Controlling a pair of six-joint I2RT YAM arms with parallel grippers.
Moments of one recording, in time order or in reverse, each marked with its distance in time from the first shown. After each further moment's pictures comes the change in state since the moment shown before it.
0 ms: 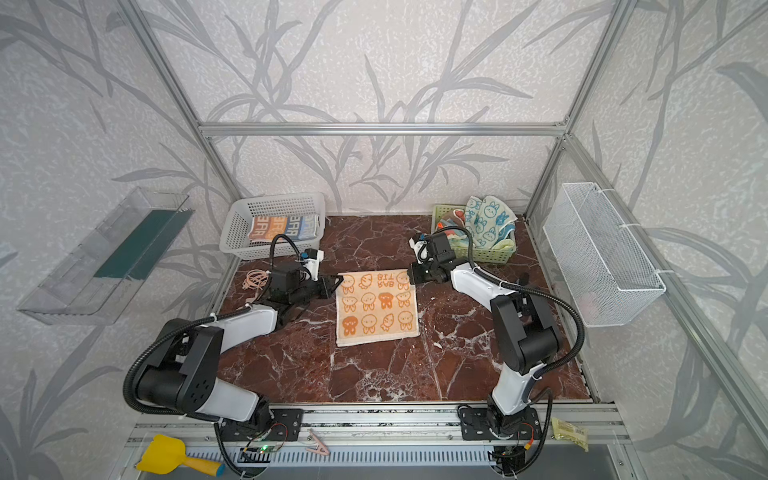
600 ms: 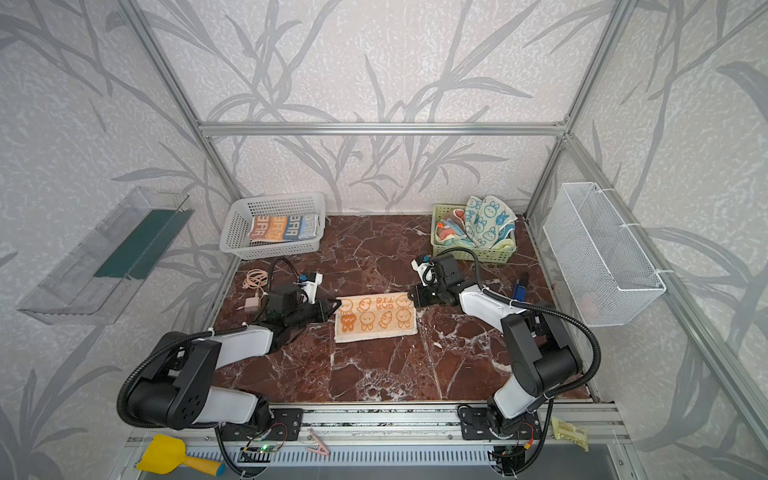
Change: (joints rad) left arm -0.006 -0.103 -0.246 0.018 0.050 -0.018; right arm 0.012 -0.163 -0.303 0.086 -0.134 0.042
